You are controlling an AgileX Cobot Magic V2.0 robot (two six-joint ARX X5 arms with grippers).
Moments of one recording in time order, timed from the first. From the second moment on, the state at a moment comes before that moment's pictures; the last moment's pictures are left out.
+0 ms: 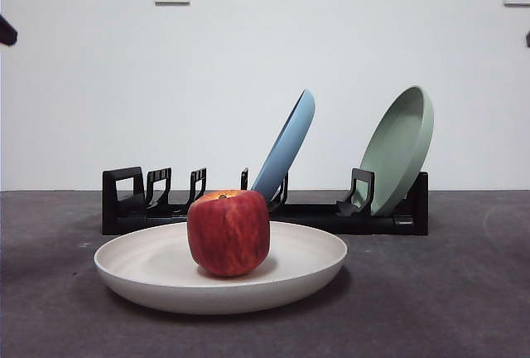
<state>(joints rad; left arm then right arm) -0.37 0.48 0.41 -0.20 0.03 -0.06 0.49 0.43 0.41 -0.30 0.16 0.23</state>
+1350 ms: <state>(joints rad) -0.07 0.13 0.30 -0.30 0.03 0.07 0.49 0.44 0.41 -0.29 0.16 0.46</state>
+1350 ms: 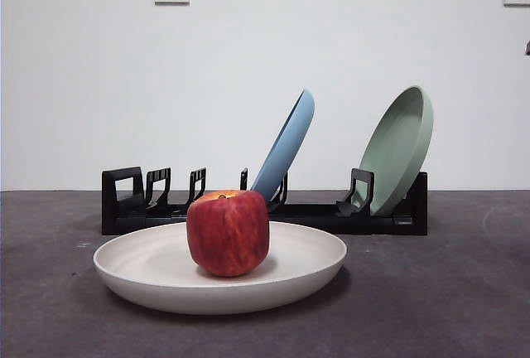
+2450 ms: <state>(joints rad) -0.04 0.00 0.02 -0.18 0.03 0.07 0.49 0.44 0.41 -0.29 0.16 0.46</state>
